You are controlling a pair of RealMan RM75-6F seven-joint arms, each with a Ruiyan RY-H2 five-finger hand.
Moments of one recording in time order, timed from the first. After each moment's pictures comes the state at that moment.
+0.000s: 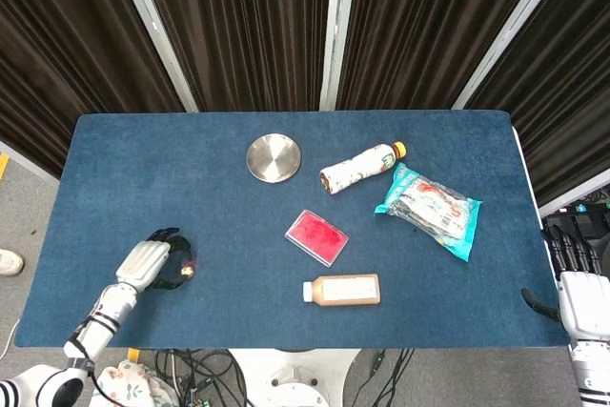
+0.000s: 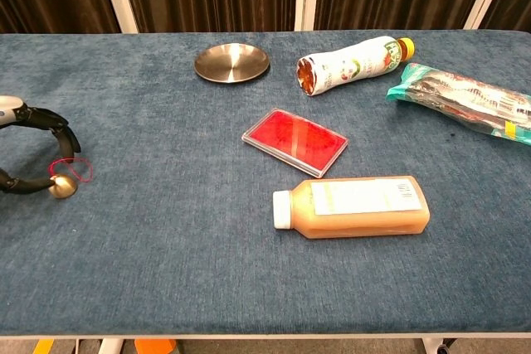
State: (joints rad) left arm -0.44 -1.36 -0.03 -1.56 1.35 0.98 -0.07; right arm 0.03 -1.15 0.07 -1.53 -1.48 1.50 0.03
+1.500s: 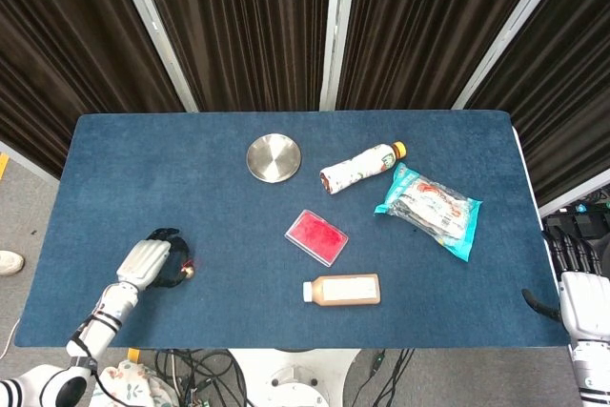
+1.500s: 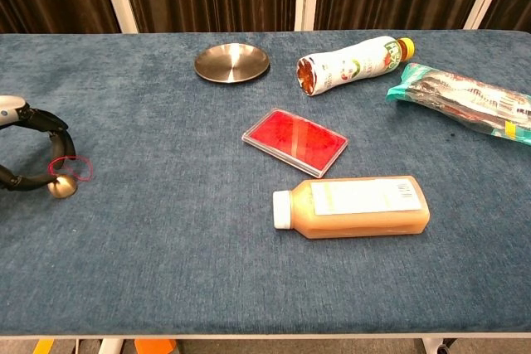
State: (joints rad) left arm -0.44 -1.37 -0.03 -1.56 1.30 0.99 -0.03; right arm 0.03 -1.17 0.07 -1.51 -1.47 1.49 0.05
